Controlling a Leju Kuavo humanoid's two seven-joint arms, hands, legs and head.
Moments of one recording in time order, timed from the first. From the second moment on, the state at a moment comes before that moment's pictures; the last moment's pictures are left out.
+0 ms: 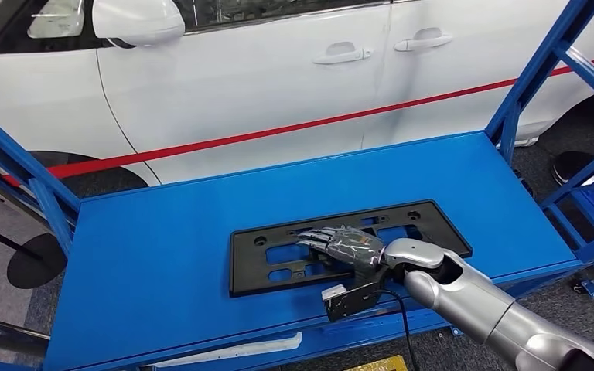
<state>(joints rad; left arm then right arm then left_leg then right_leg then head) -0.12 -0.09 1.24 -0.20 -0.94 0.15 -0.26 -0.67 -0.42 1.02 -1.18 0.70 0.14 -0.37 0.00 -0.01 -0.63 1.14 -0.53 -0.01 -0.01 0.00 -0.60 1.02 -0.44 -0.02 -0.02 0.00</state>
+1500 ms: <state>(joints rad) -0.10 -0.14 1.26 -0.20 -0.95 0.18 -0.20 -0.47 -0.23 0.82 -1.26 0.61 -0.27 -0.40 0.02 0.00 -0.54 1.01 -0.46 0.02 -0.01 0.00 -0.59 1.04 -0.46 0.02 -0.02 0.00</state>
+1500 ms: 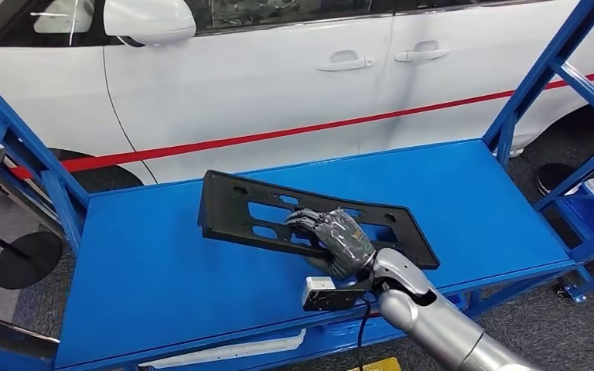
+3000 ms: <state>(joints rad) -0.11 -0.19 1.21 -0.20 -1.04 0.22 -0.09 -0.19 0.03 0.39 -1.59 -0.07 0.22 -0.59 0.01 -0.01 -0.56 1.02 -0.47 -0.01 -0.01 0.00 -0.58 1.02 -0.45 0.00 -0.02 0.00</state>
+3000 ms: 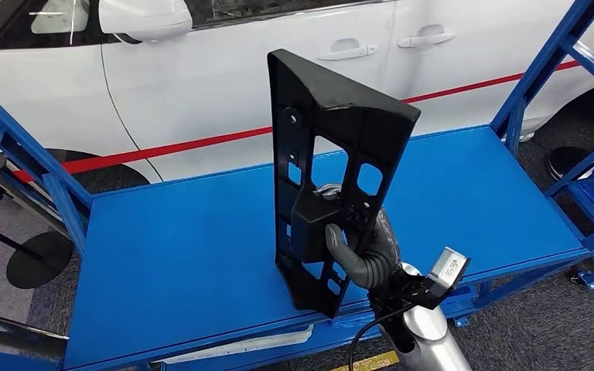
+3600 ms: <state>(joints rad) -0.11 -0.20 1.21 -0.20 -1.03 0.19 -0.07 -0.19 0.03 0.39 -1.56 -0.13 0.27 -0.60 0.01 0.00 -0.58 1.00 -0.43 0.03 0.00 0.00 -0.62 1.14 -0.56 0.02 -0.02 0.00</state>
